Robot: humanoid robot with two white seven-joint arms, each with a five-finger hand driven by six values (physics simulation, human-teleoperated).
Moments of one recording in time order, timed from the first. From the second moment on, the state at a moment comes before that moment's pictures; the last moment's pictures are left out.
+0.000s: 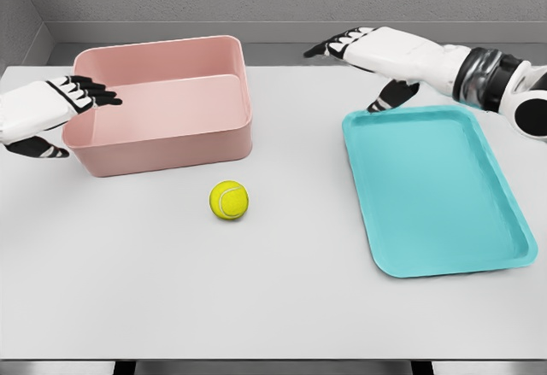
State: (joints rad) left arm -0.44 1.02 -0.45 -1.49 -0.40 -0.61 -0.23; right arm -0.89 -0.84 0.78 -1.75 0.21 -0.02 0.51
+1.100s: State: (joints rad) left arm -0.65 0.77 -0.85 -1.73 -0.76 -0.61 -0.23; right arm -0.54 -1.04 0.42 -1.75 0.17 -0.24 0.53
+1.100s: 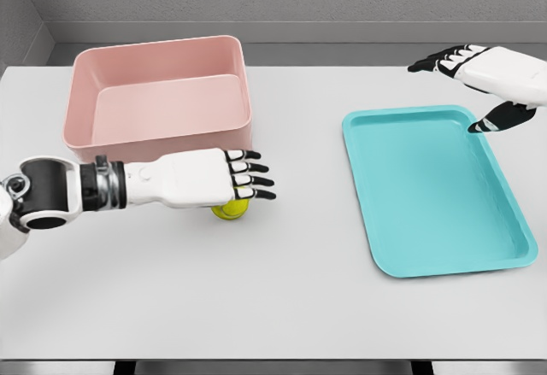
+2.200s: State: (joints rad) left arm -0.72 0.70 -0.95 -1.63 -0.91 -0.61 -0.36; right arm -0.52 -1.03 0.41 -1.75 0.17 -0.24 0.53
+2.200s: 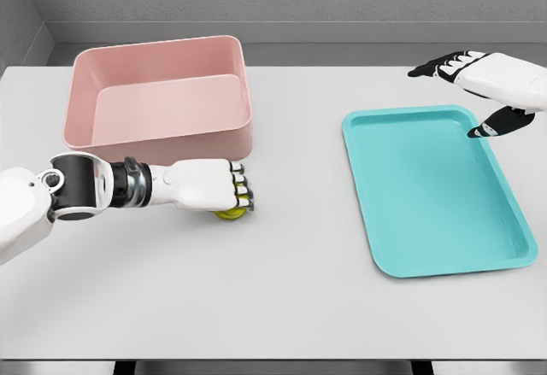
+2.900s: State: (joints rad) left arm -0.71 0.73 -0.85 -1.63 -0.73 -0.61 -0.36; right arm -0.52 -1.03 0.41 -1.75 0.17 -0.24 0.53
